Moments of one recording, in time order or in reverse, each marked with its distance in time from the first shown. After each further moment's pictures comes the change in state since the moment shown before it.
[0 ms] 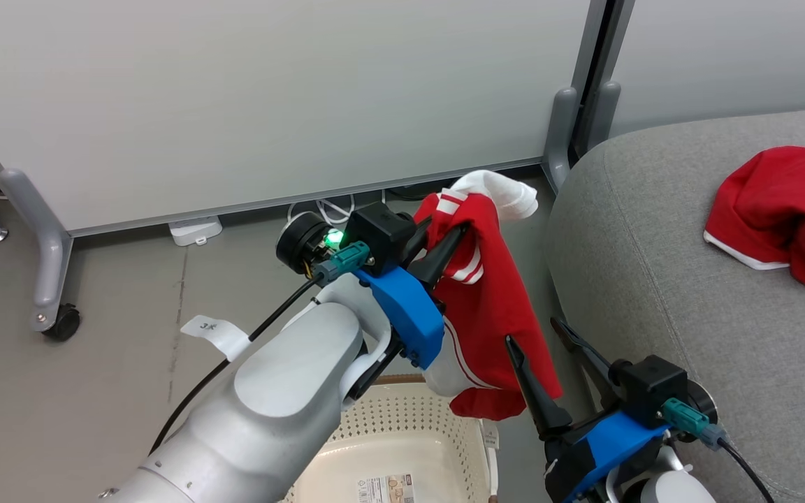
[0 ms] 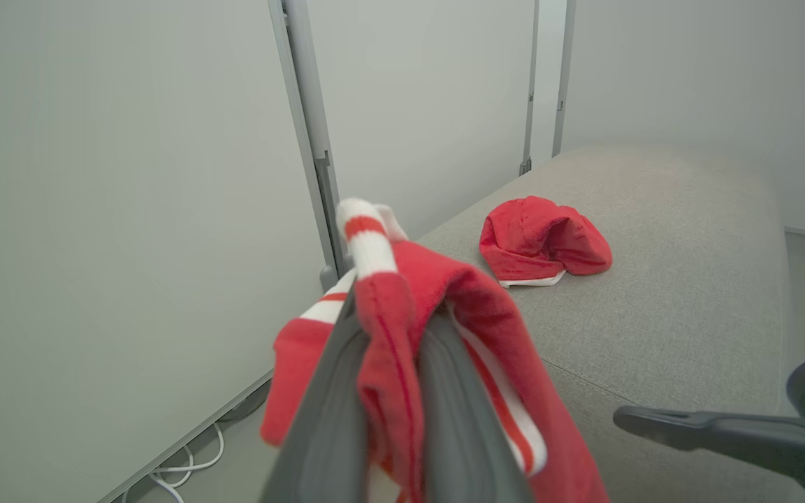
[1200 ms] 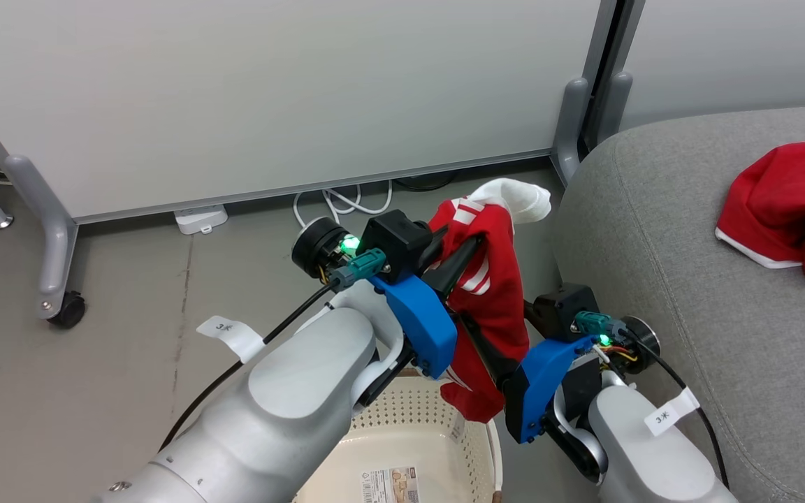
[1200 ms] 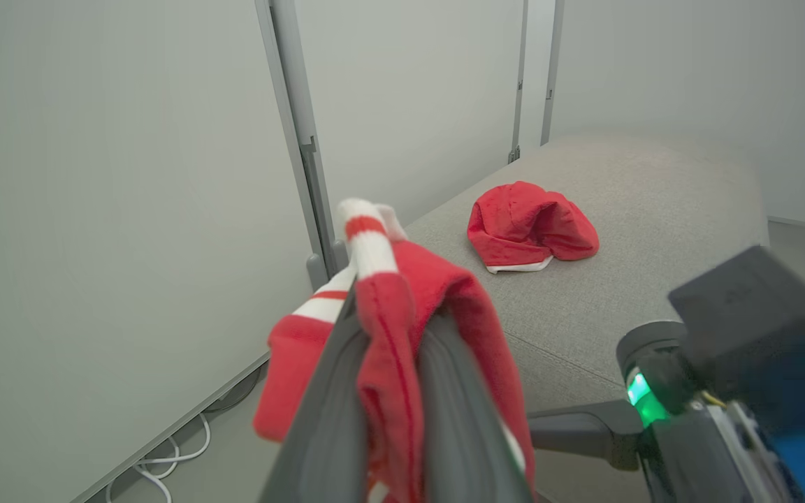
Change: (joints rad) left arm -0.026 -0.010 -0.085 0.023 -0.057 0.000 -0.025; right arm -0.341 0.000 0.159 0.432 0.049 0.000 0.079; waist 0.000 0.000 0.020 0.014
